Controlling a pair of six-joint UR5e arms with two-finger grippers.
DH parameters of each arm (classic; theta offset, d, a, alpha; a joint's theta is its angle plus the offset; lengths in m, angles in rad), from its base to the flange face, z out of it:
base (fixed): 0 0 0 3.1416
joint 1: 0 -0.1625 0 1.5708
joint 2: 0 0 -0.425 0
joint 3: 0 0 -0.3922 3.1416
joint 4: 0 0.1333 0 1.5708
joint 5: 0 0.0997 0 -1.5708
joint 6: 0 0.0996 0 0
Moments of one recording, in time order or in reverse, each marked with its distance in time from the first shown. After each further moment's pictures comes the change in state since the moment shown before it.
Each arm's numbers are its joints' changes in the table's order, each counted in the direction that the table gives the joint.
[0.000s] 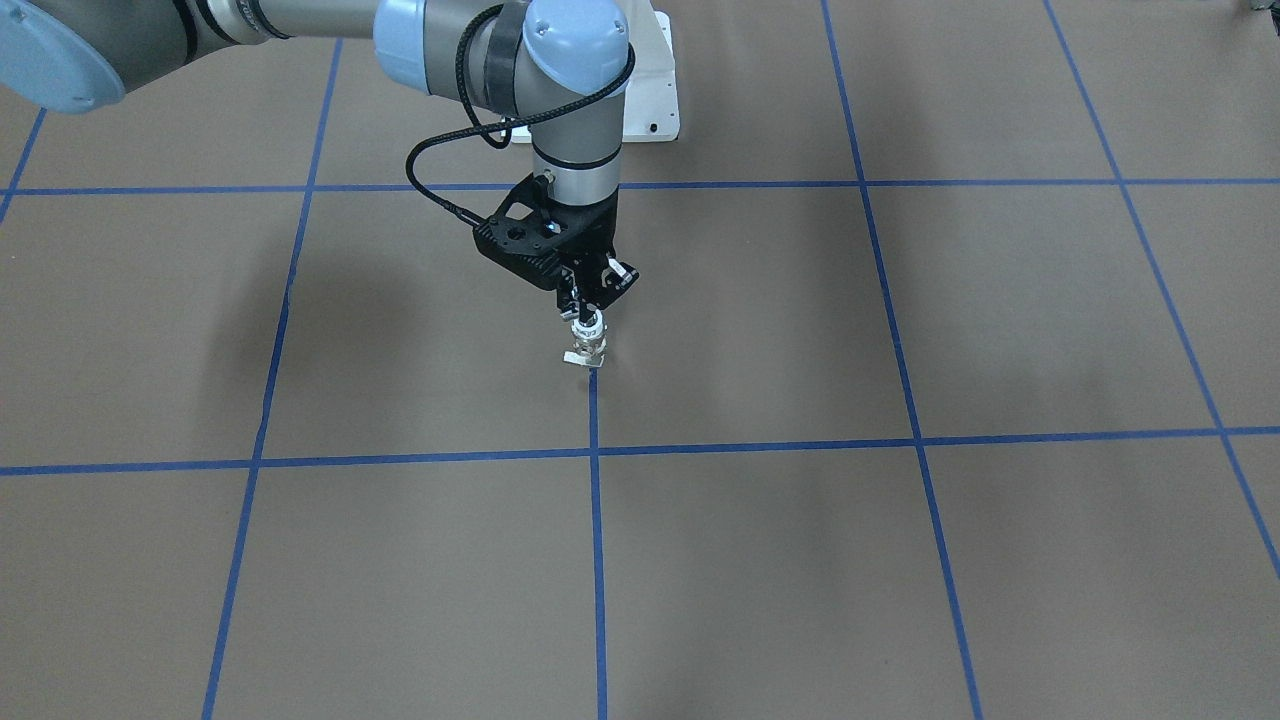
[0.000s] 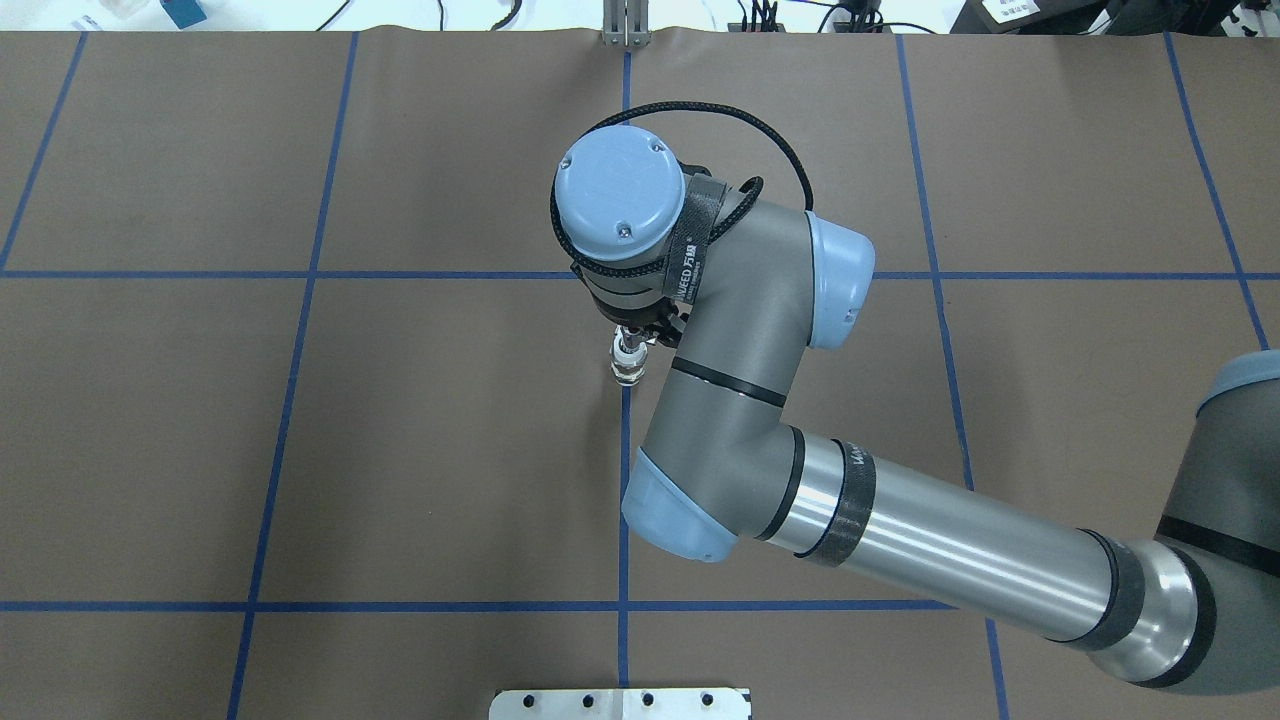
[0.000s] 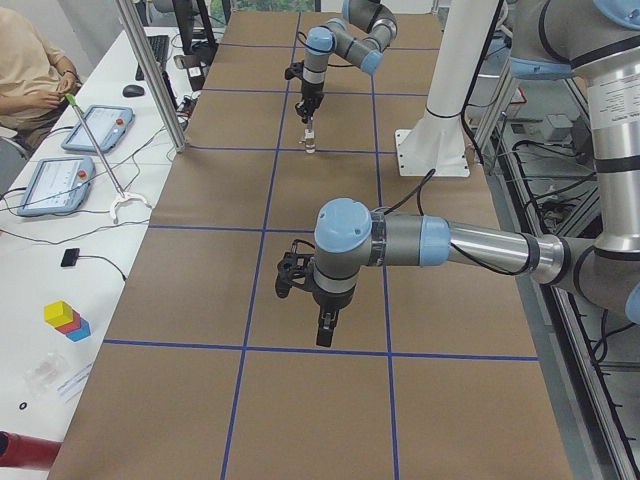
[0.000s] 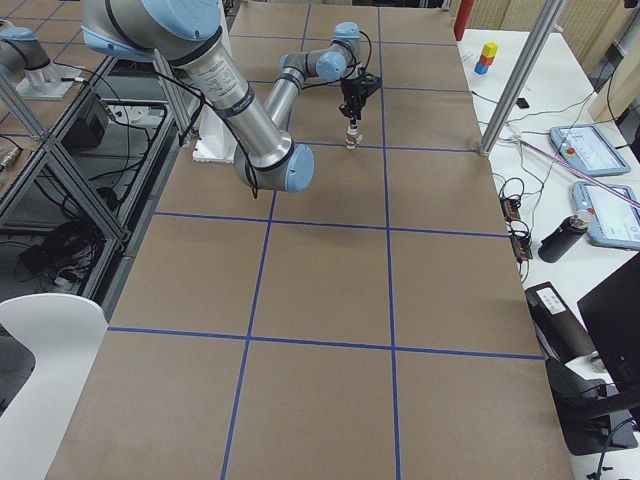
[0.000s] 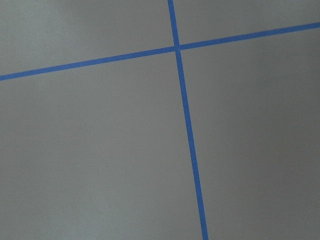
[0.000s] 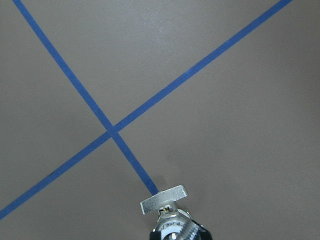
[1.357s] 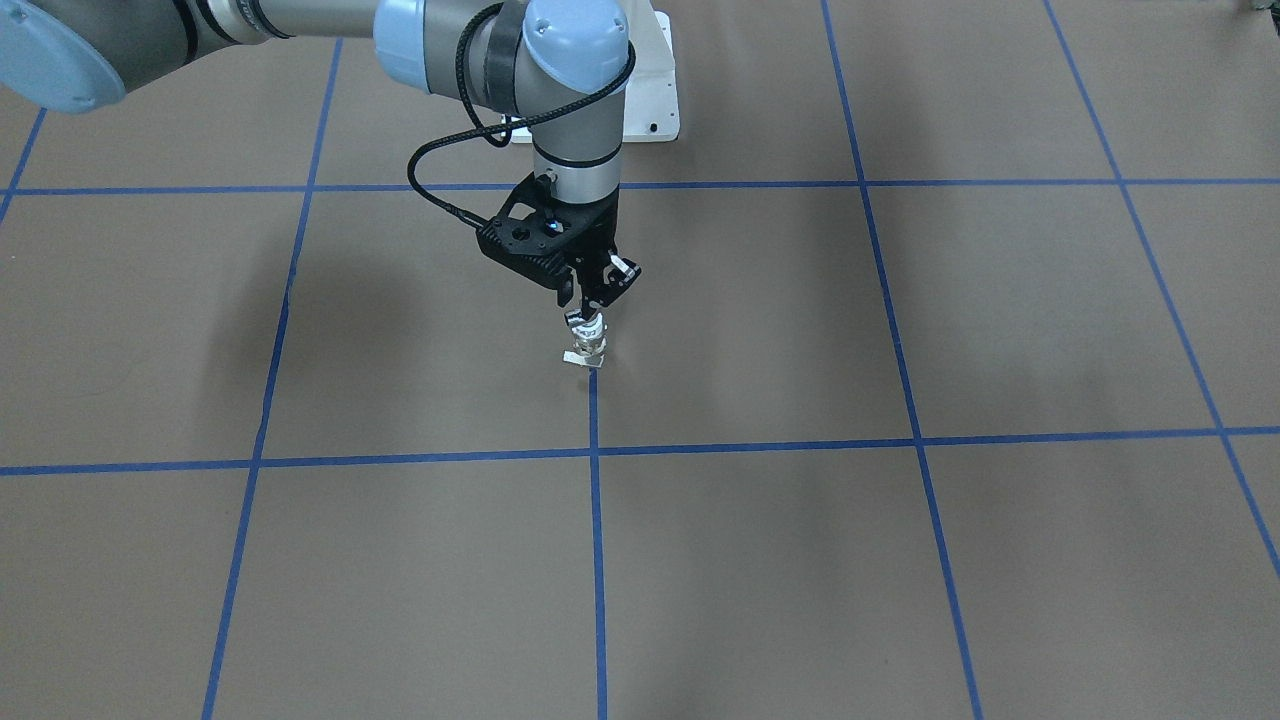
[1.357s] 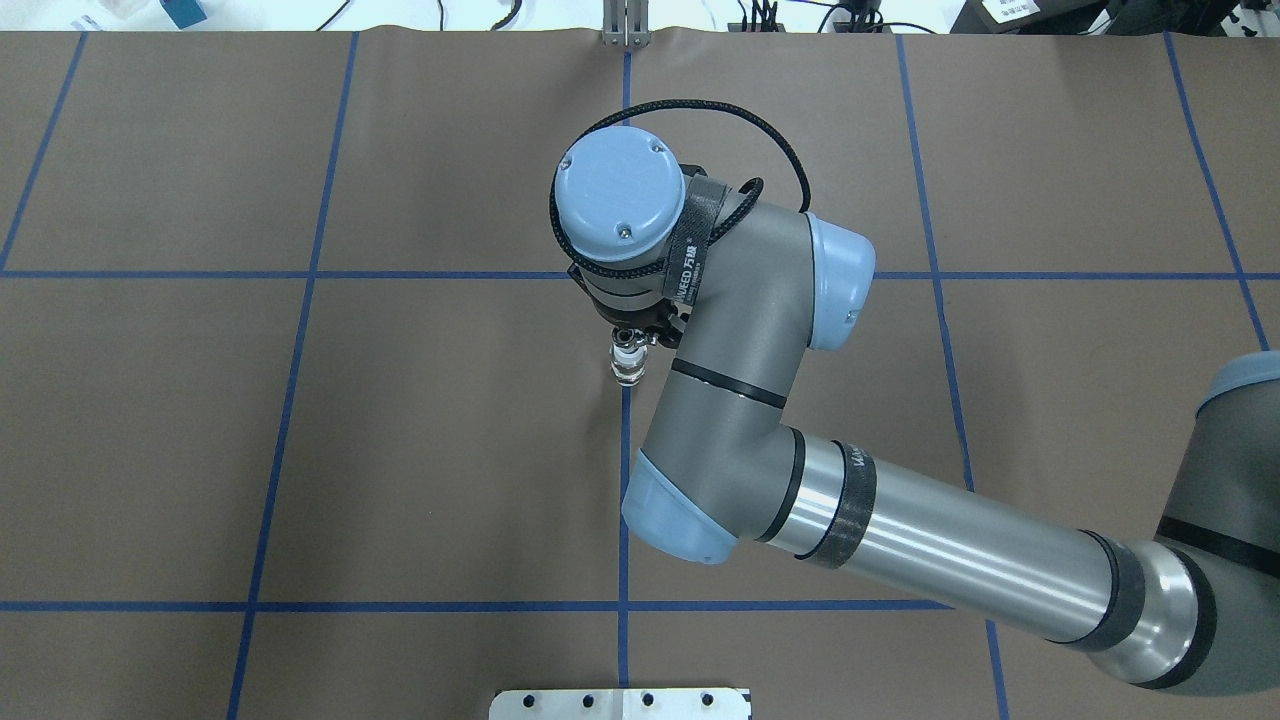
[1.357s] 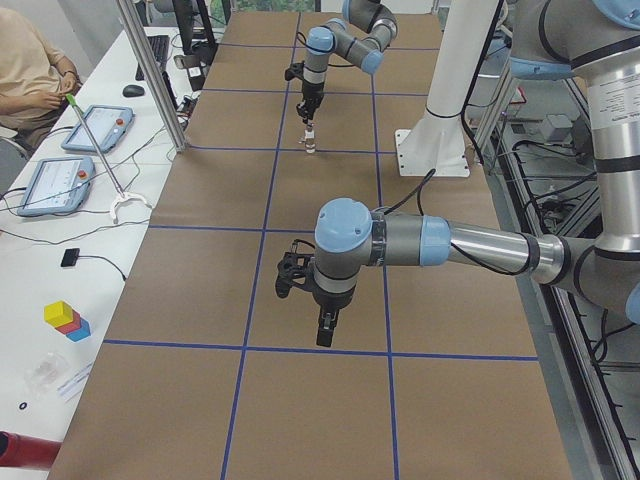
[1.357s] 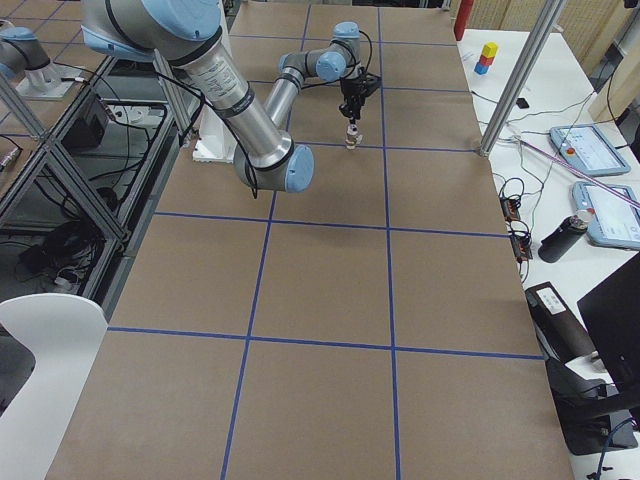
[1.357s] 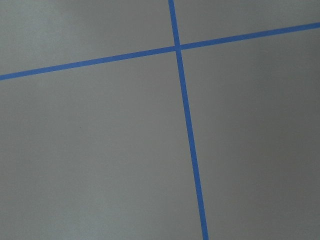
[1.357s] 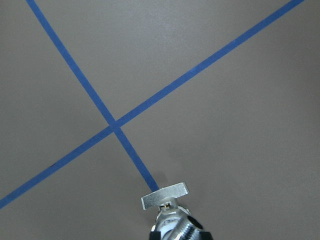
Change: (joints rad) left arm 0.000 0.000 0.001 0.000 0.000 0.000; right arm 0.002 0.000 -0.004 0.001 0.005 -0.039
